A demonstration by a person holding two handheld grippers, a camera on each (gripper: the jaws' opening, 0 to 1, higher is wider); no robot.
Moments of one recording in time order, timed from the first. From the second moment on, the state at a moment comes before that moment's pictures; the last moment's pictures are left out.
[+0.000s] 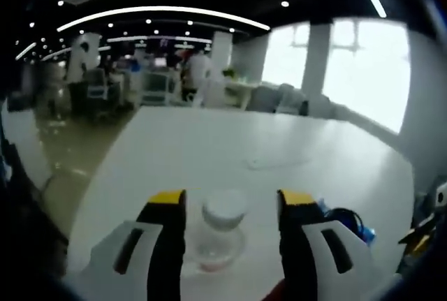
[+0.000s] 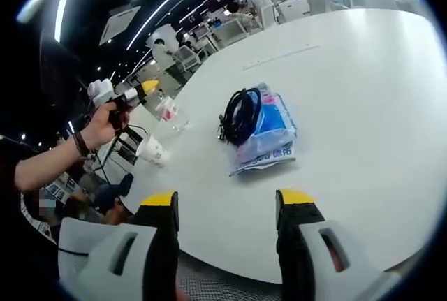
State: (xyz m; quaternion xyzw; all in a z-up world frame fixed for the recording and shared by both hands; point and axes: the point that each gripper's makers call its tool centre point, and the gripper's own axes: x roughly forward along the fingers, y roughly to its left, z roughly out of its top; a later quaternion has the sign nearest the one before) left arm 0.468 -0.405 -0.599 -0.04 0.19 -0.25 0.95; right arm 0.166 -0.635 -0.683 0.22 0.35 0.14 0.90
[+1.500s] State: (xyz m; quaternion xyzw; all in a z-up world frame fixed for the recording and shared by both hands) left arm 0.469 -0.397 -0.609 -0.01 0.20 -0.27 0.94; right arm 0.166 -0.633 -0.685 0.23 0.35 0.14 0.90
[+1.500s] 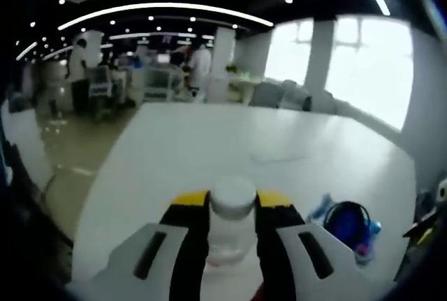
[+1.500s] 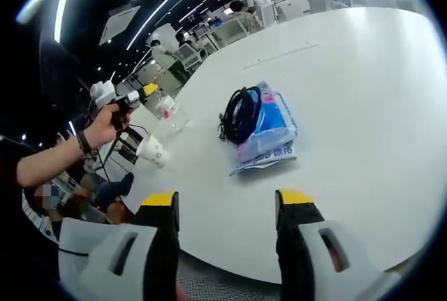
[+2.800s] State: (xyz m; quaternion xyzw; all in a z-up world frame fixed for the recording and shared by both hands) left arm 0.403 -0.379 -0.592 -0.22 0.25 -0.27 0.90; right arm 0.168 -0.629 -0.690 0.24 0.36 0.14 0.89
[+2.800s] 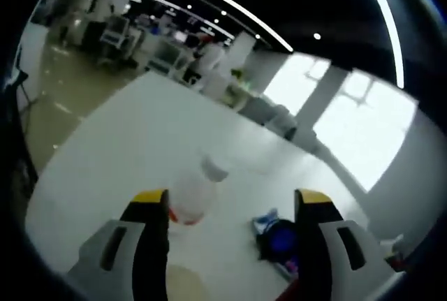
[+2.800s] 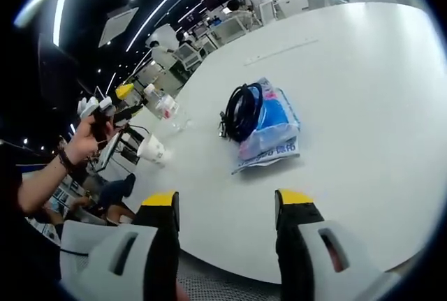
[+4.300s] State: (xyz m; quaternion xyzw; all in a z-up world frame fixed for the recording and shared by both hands) left arm 0.245 -0.429 -0.641 -0.12 0.33 -0.26 0.90; right arm 0.170 -0.618 -0.670 0.25 0.33 0.18 0.89
